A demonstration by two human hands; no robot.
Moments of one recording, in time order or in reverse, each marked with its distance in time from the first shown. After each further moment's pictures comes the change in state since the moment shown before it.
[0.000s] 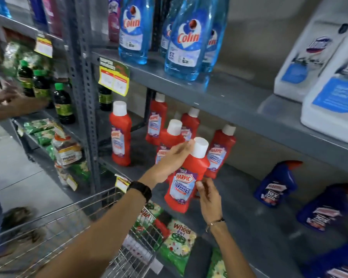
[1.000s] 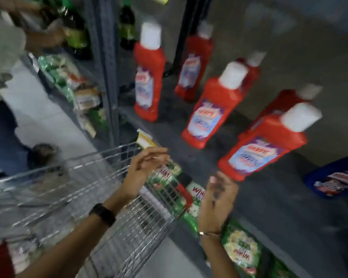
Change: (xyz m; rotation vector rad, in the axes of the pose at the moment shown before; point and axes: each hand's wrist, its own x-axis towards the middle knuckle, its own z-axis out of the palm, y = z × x) left_hand -0.087 -0.155 -0.103 -0.076 0.301 0.027; right_hand -0.043 0.060 0.098 0.052 0.396 -0.047
